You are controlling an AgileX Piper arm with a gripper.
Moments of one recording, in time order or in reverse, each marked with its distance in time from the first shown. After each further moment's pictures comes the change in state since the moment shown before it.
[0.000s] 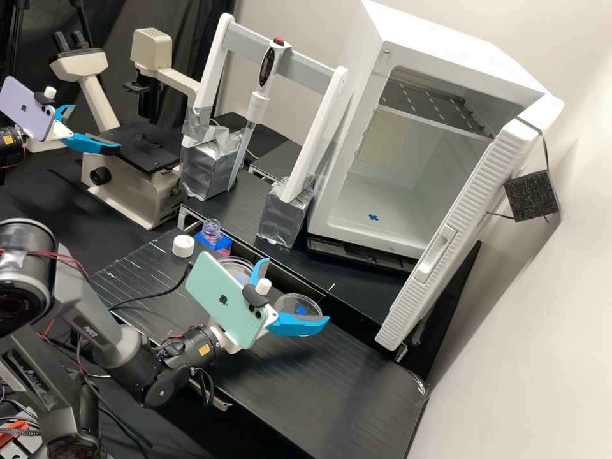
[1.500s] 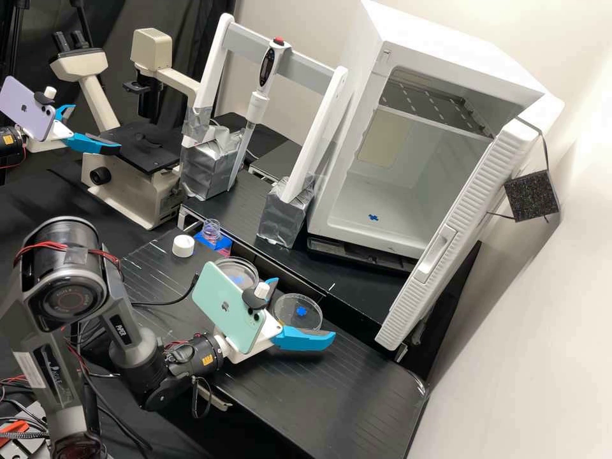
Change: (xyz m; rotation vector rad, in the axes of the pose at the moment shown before) arm 0.004 -0.010 0.017 -0.123 -0.084 0.042
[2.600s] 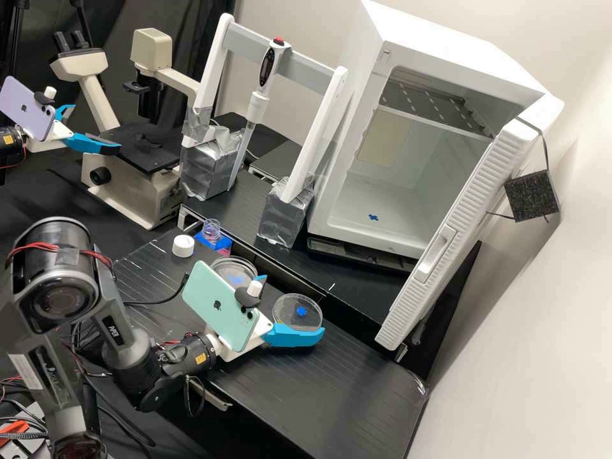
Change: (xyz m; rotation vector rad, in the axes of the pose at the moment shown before) arm -0.007 -0.007 -0.005 0.017 0.033 -0.052
